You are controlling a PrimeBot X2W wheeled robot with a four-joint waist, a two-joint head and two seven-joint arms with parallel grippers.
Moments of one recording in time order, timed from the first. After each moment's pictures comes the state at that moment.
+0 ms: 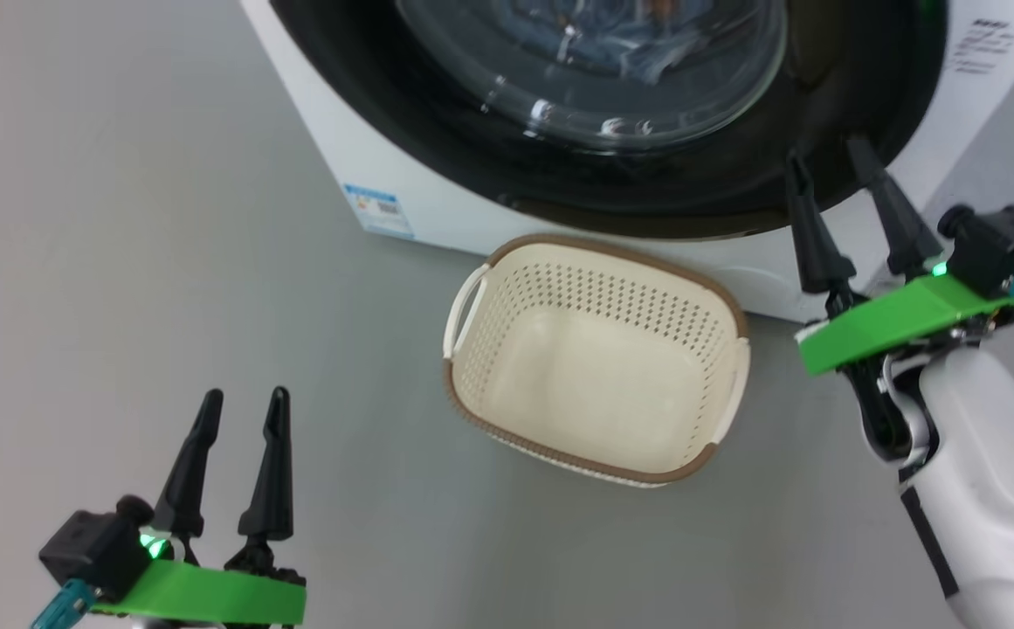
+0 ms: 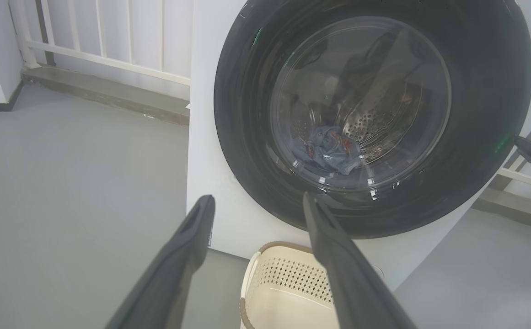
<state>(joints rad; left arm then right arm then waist) -0.15 0.14 -0.18 0.15 -0.52 -0.13 -0.26 -0.59 -0.21 0.23 0.45 0.48 0.13 -0.26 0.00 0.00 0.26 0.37</state>
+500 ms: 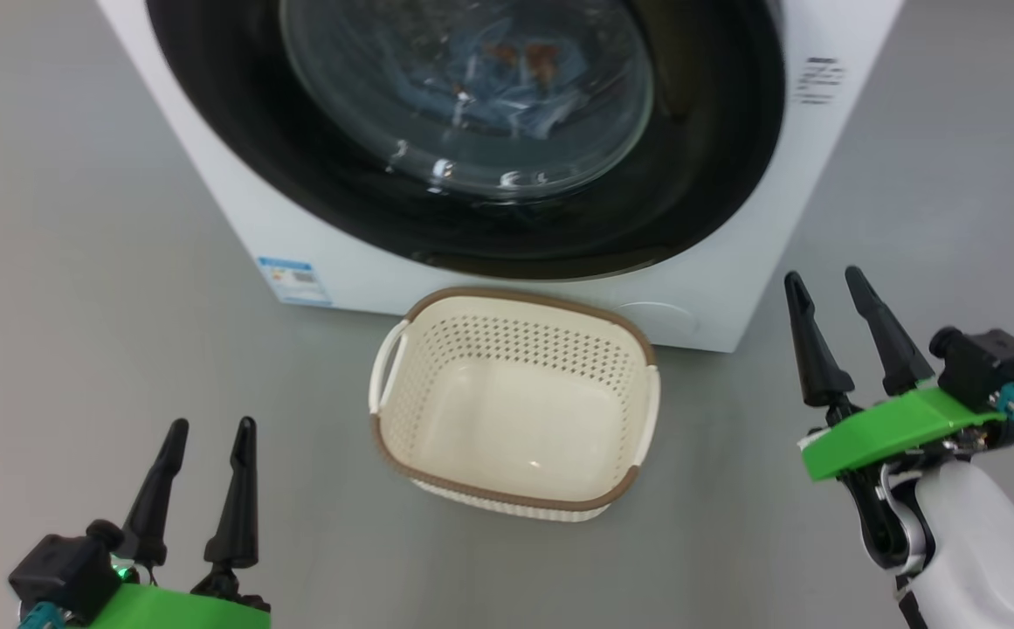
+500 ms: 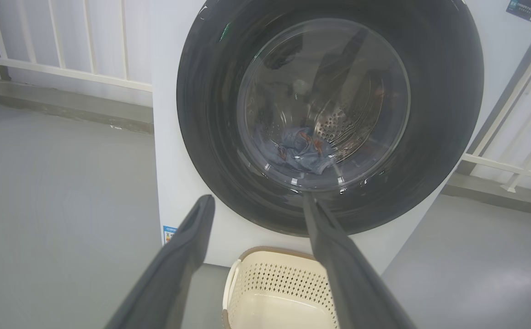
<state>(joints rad) -0.10 0.21 -0.16 0.17 -0.51 -0.13 -0.26 -0.38 -0.18 0.17 0.41 0.48 0.13 -0.26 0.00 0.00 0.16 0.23</state>
